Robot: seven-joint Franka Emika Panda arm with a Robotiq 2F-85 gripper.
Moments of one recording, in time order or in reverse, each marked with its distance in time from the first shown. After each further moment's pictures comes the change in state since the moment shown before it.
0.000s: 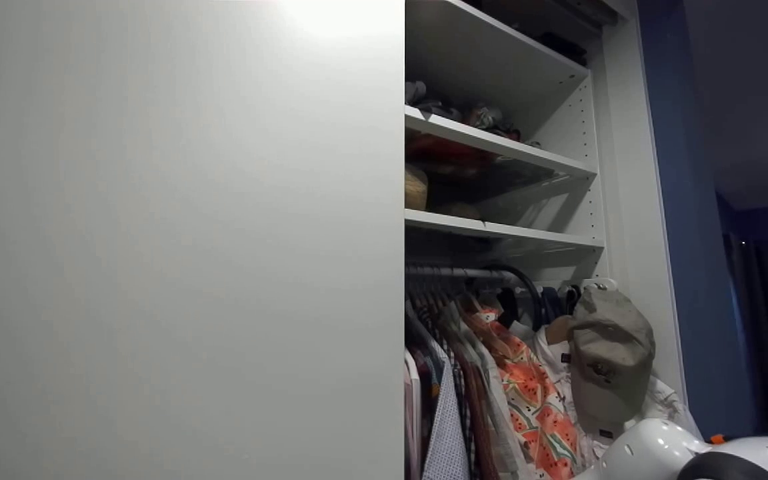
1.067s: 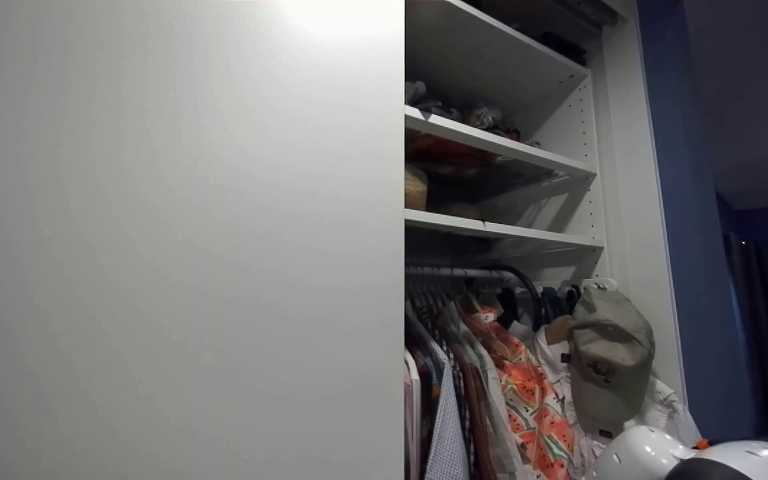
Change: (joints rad) arm 0.048 0.051 -0.042 0.009 -0.102 0.194 0.695
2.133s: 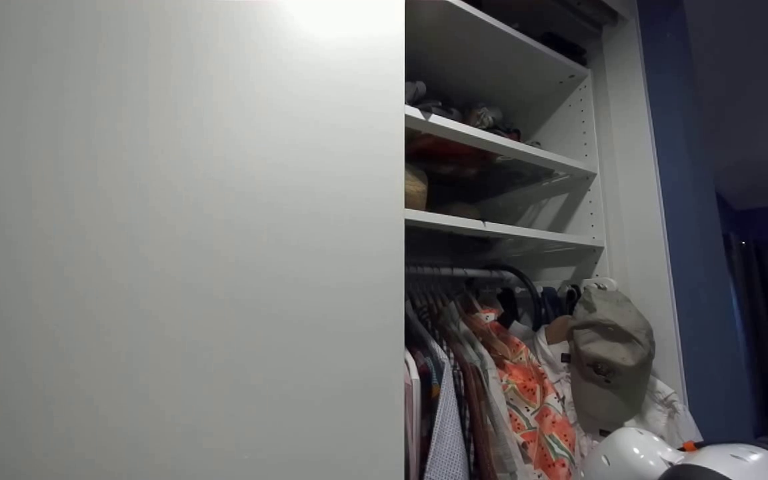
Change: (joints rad) arm 0.051 0.034 -0.013 0.069 -0.268 0.010 0.104
